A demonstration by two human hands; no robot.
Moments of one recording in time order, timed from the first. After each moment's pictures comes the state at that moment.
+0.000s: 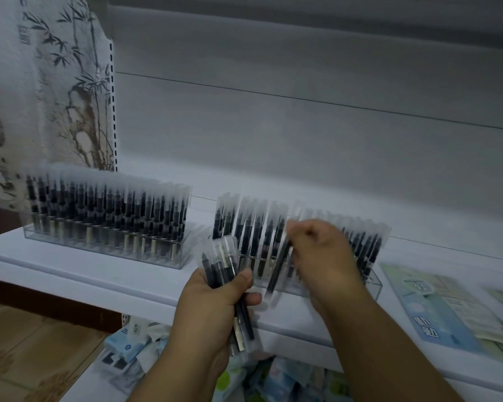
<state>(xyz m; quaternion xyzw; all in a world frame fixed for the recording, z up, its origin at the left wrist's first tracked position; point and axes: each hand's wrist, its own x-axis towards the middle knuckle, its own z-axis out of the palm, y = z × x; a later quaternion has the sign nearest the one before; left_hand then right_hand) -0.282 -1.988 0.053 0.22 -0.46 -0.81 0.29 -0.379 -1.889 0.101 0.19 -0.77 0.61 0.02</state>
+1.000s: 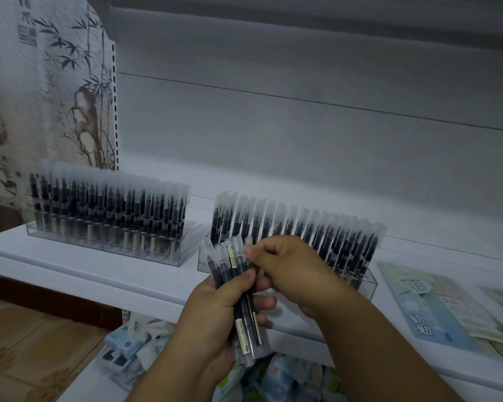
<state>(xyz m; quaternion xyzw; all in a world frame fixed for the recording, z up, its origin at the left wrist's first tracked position) -0.274 -1.975 0.058 0.16 -0.42 -0.87 0.21 -0.374 -1.897 0.097 0.33 -0.77 0.52 -0.16</state>
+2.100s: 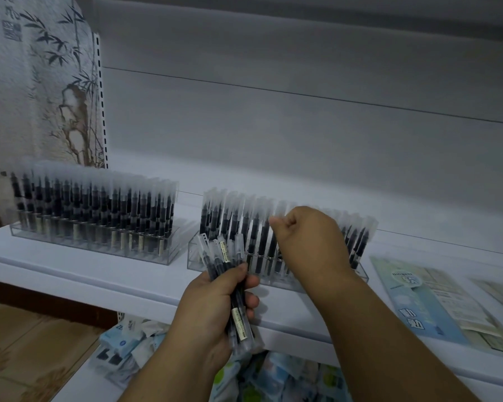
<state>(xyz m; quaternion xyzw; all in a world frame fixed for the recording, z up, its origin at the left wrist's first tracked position) -0.294 -1.972 0.054 0.21 -0.43 -0.85 0.22 -0.403 -1.883 0.108 0.26 -0.89 0.33 0.20</state>
